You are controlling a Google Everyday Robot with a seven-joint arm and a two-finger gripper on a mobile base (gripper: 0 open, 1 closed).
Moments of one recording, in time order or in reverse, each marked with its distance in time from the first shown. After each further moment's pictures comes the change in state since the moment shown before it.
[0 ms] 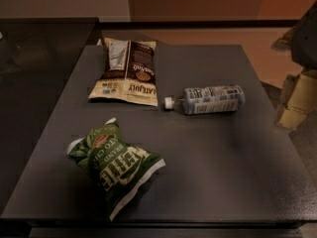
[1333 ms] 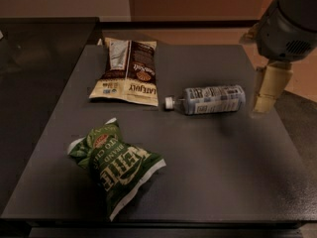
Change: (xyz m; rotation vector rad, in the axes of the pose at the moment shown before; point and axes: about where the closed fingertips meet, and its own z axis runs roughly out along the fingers) arm -0.033 -0.035 0.033 -0.012 -0.020 -0.161
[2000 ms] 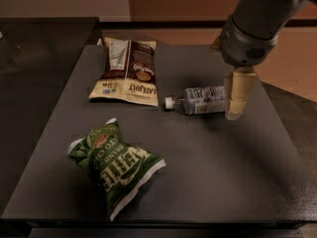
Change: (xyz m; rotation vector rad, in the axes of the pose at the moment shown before) arm -0.038 -0.011 0.048 -0.086 0.011 -0.157
